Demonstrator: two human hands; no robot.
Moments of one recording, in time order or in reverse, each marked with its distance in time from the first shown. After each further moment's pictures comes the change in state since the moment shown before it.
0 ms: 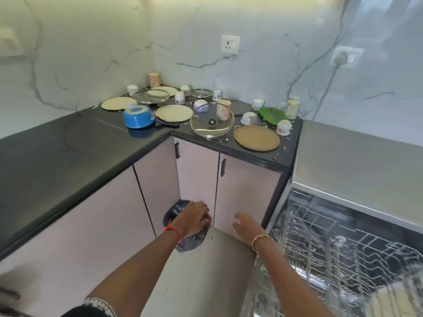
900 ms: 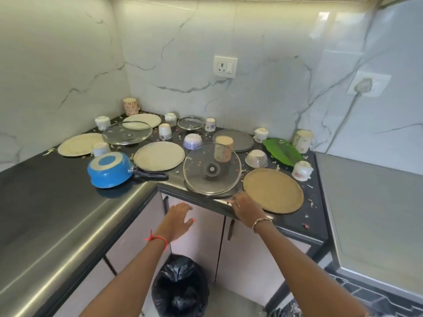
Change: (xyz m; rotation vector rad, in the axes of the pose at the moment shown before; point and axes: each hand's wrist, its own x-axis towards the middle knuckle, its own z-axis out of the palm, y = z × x) left_hand 0.249 -0.195 -0.092 -0.084 0.166 -0.080; right_hand 0.282 -0.086 -0.161 -0.071 0.281 -0.102
